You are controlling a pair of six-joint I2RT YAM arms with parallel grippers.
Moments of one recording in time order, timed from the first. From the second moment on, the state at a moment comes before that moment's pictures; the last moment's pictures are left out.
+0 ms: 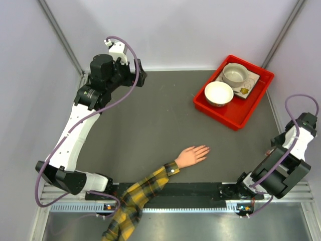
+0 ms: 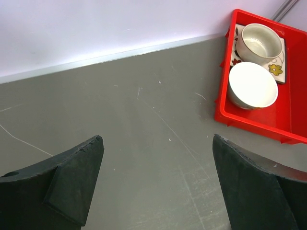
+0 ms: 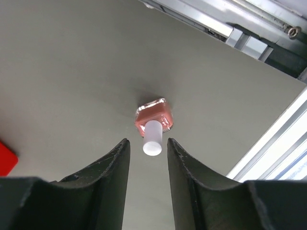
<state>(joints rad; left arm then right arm) -0.36 1.36 1.62 -0.52 0.06 -0.16 -0.78 1.30 0.90 -0.81 0.09 0.37</state>
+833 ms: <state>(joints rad) -0.37 1.37 1.64 -0.53 0.06 -0.16 -0.78 1.32 0.86 -0.77 0.10 0.36</state>
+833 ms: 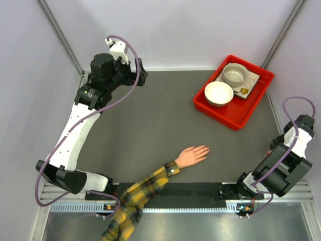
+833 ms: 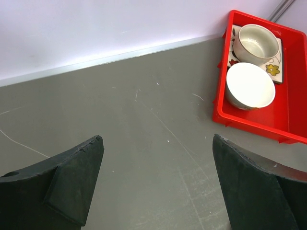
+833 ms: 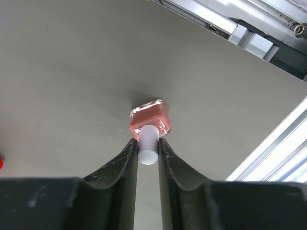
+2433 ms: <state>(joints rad) -0.84 1.21 1.09 0.05 0.53 0.06 0.22 1.36 1.90 -1.34 -0.51 0.40</state>
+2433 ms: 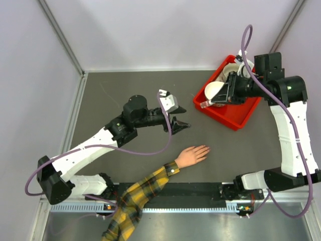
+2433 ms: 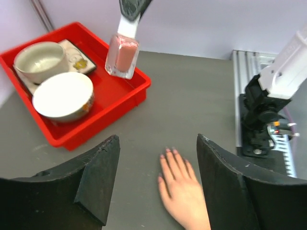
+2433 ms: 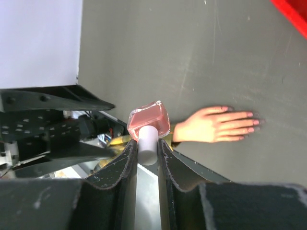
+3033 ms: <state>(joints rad) -0.88 1.29 1.04 0.25 0.50 0.12 0.35 1.33 1.89 -1.36 -0.47 0.48</state>
